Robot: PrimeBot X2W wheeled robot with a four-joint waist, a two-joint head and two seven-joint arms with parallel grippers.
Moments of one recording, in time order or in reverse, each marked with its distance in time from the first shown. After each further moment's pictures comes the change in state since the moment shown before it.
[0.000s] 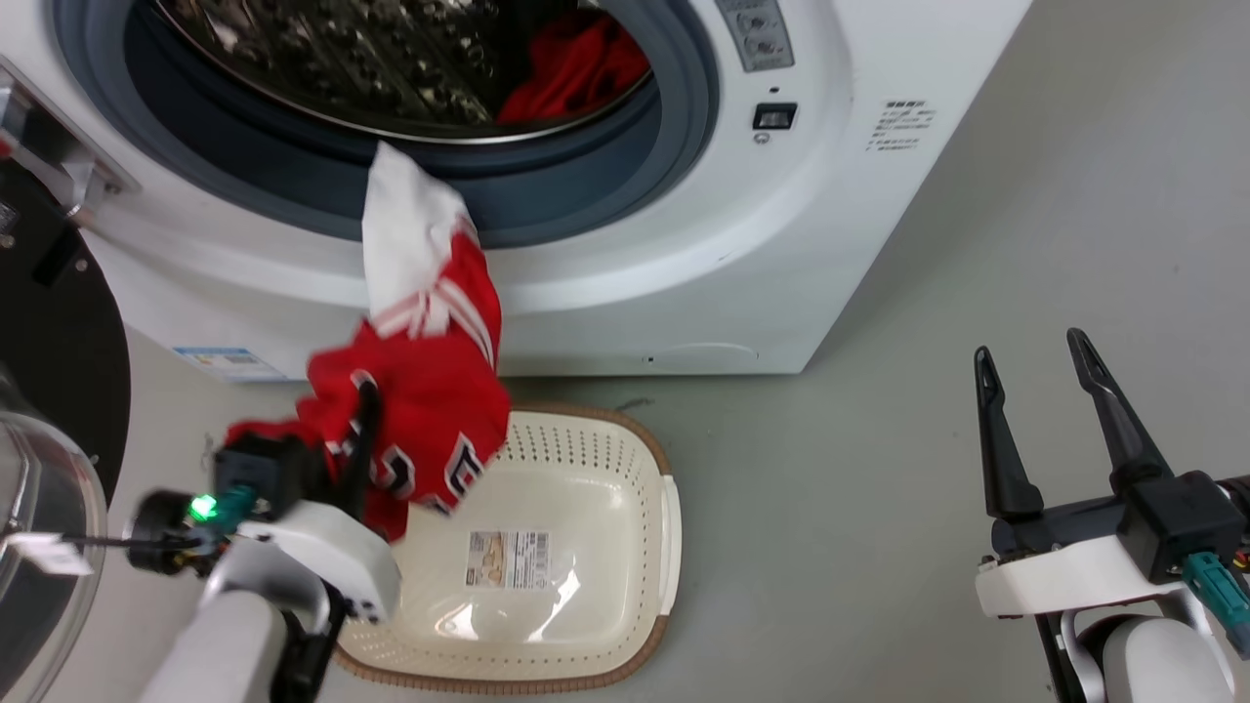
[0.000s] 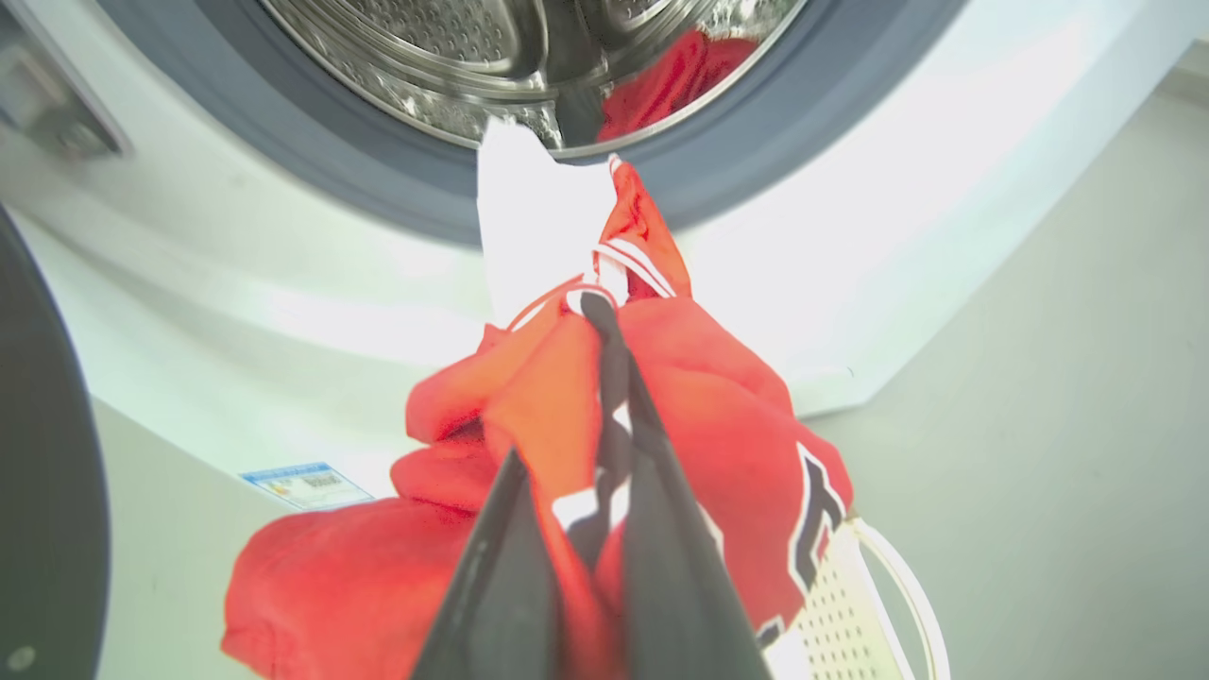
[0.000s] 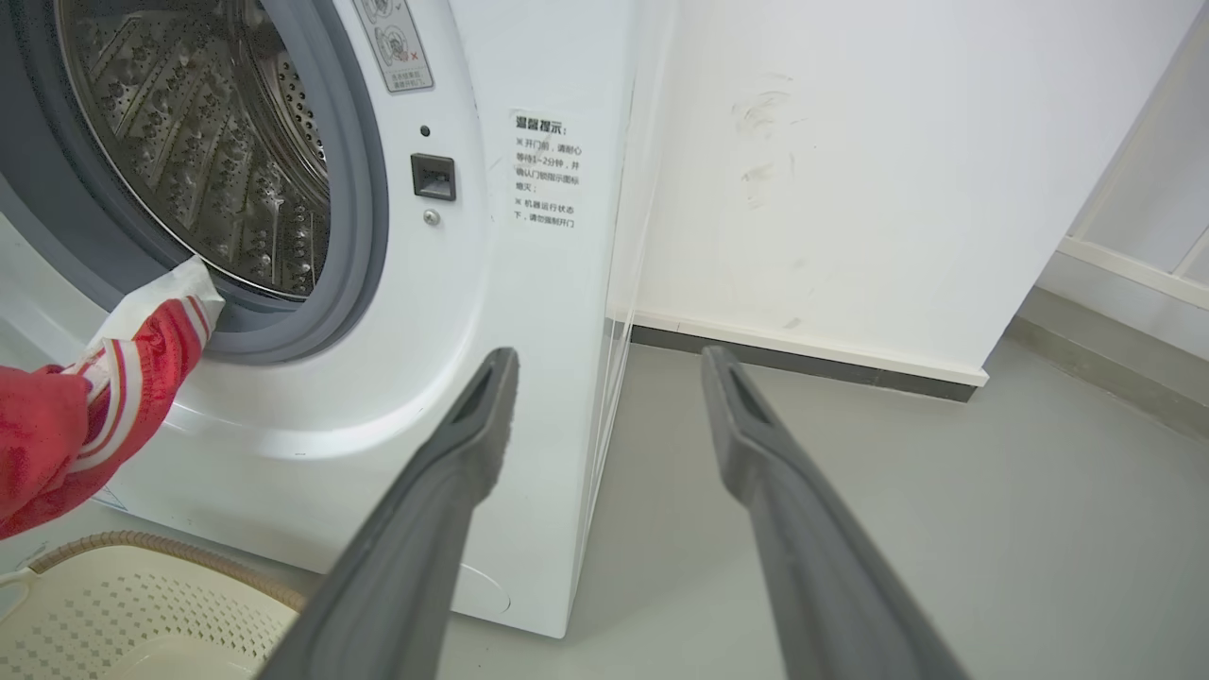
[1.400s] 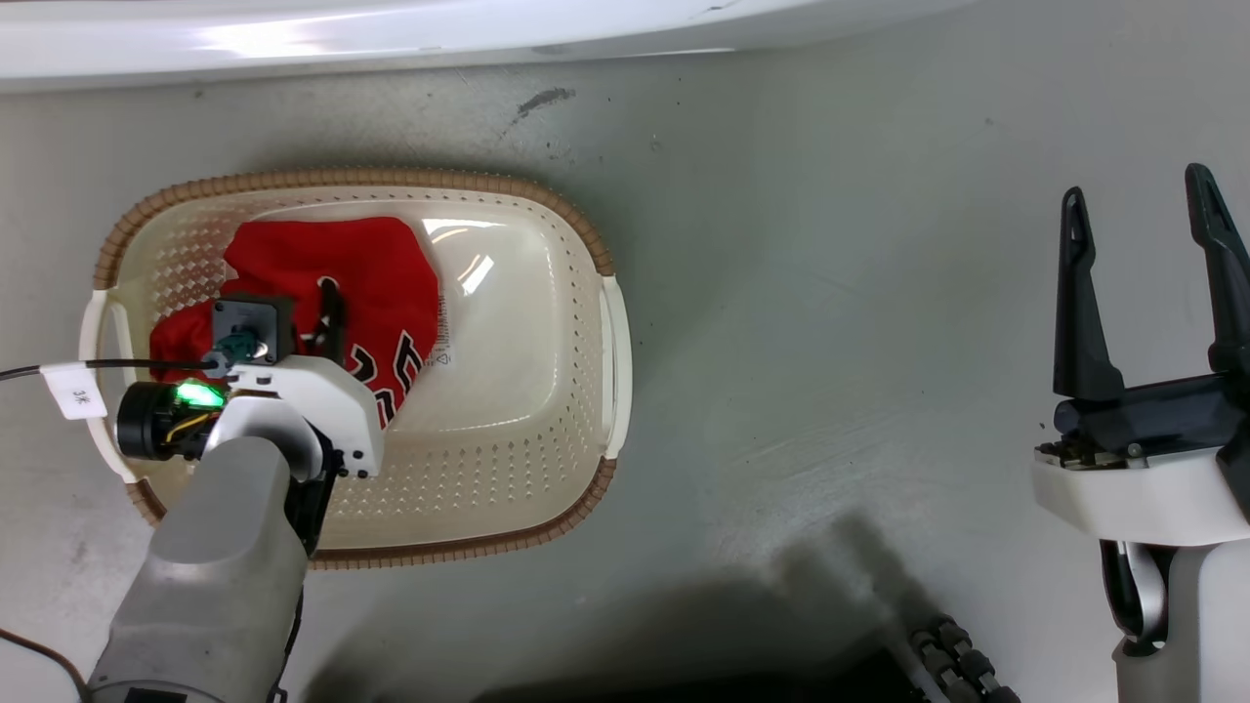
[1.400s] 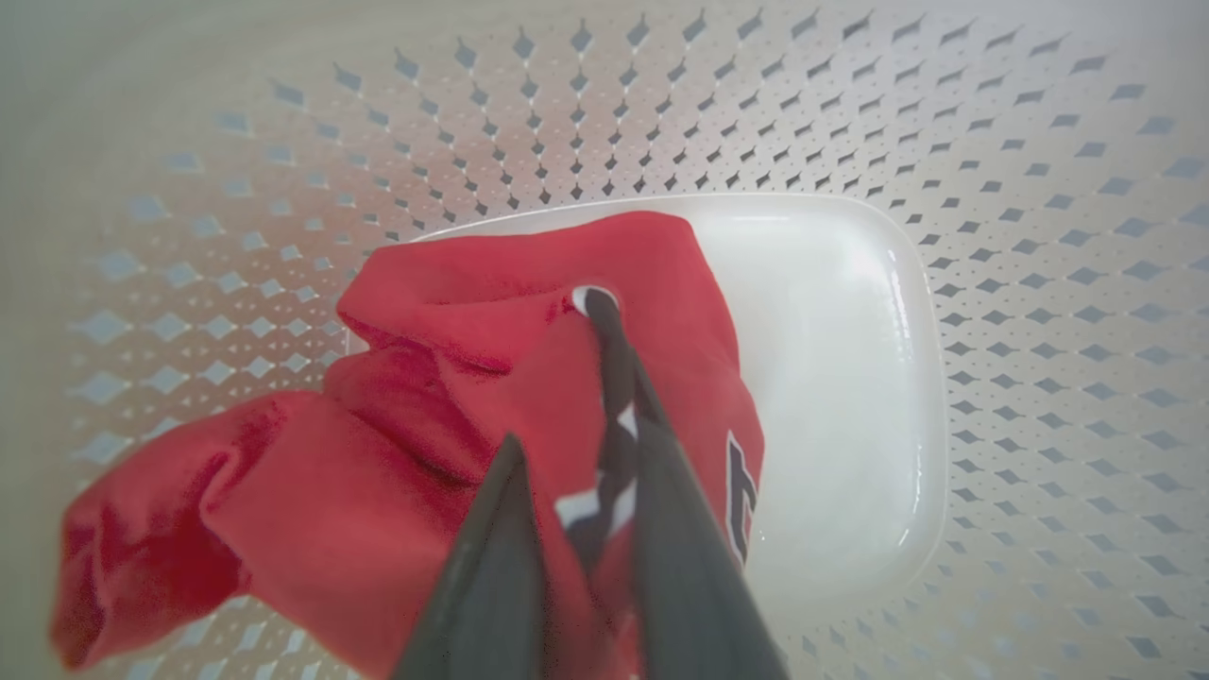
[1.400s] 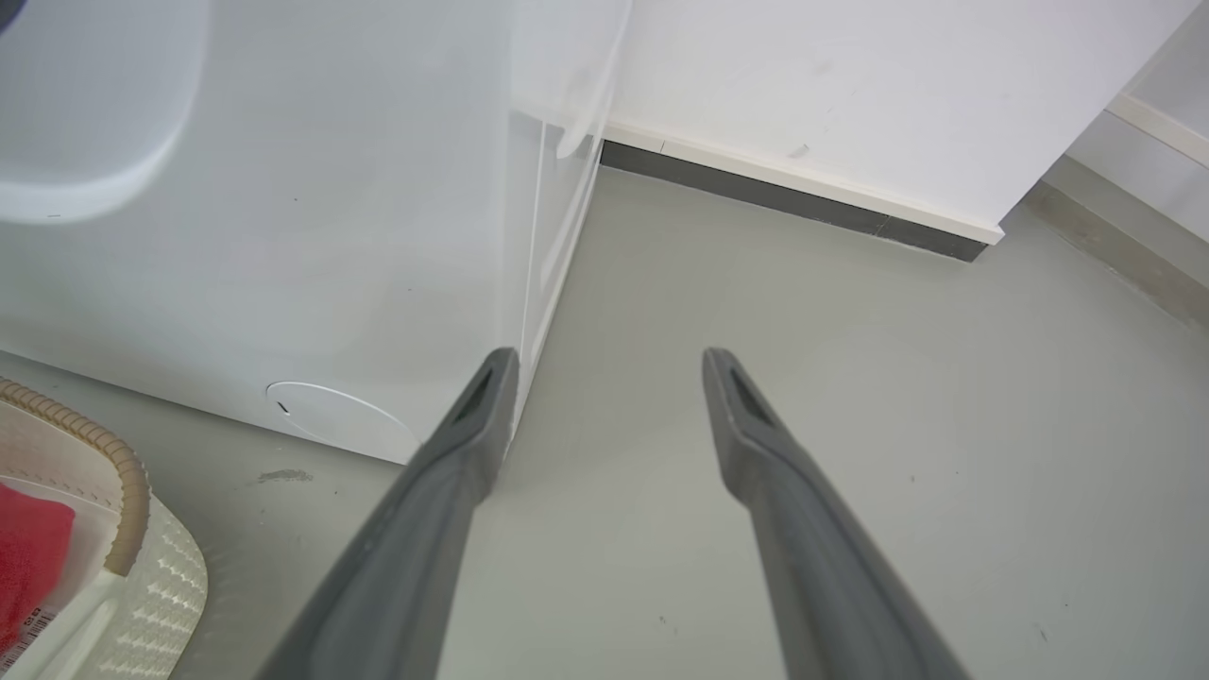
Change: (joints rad) left arm -0.489 -0.139 -0.004 0.789 0.066 -0.057 -0.108; right arm -0.141 0.000 -0.038 -0.180 -0.050 0.000 0.000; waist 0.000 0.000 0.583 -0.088
